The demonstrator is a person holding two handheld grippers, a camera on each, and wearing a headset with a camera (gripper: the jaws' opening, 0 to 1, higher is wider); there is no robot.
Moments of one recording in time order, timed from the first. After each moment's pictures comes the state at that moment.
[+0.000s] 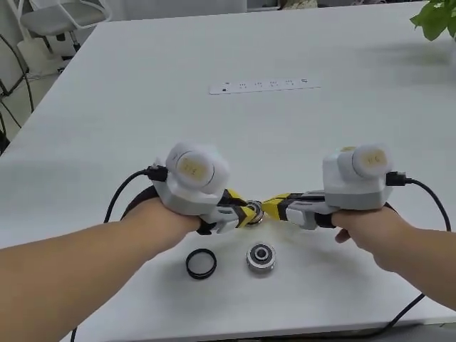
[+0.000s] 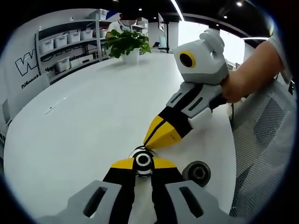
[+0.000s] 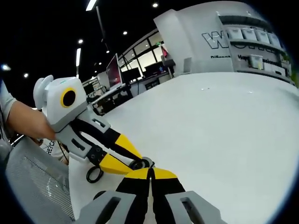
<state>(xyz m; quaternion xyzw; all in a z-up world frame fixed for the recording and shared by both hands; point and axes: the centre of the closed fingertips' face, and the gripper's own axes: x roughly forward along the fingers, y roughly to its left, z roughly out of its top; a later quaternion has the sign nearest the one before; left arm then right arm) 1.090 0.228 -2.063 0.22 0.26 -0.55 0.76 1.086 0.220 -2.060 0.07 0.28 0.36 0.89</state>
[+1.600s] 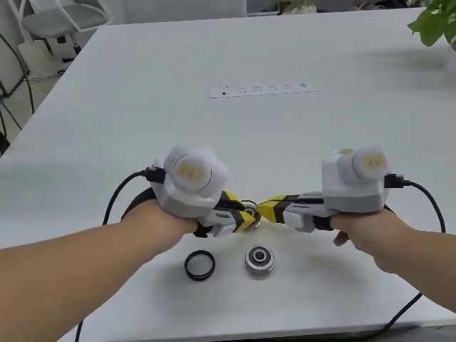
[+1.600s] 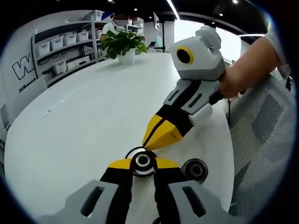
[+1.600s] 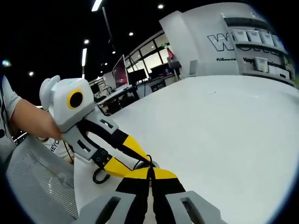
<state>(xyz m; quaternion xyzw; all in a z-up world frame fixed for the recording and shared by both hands) 1.085 0.230 -2.058 0.22 0.26 -0.57 0.75 1.083 0.228 -2.052 0.07 0.27 0.38 0.88</state>
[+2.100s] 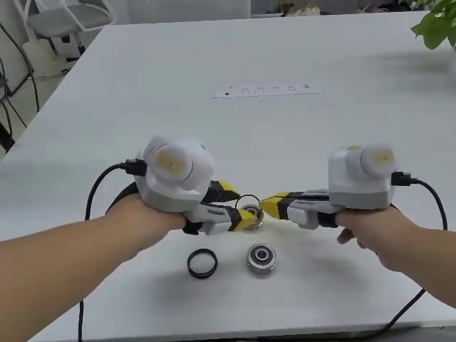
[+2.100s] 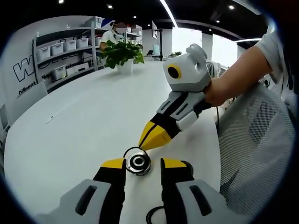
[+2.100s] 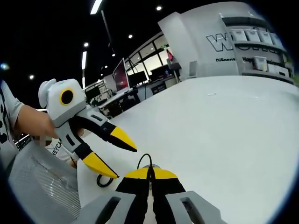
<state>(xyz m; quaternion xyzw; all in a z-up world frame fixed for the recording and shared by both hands) 1.073 0.246 -2.025 0.20 0.23 -0.58 0.75 1.084 0.228 -2.042 0.08 0.26 0.38 0.88</state>
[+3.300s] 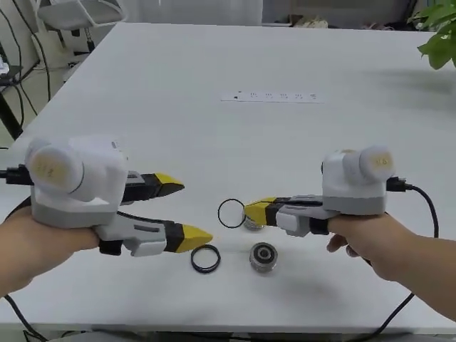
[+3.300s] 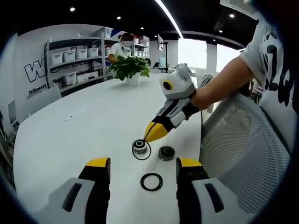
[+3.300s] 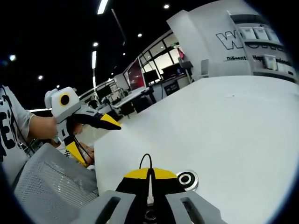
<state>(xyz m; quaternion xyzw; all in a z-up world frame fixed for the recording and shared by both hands) 1.034 0.336 -1.974 0.16 0.20 -0.56 0.79 1.059 0.272 -2.019 0.09 0.26 0.43 0.86</state>
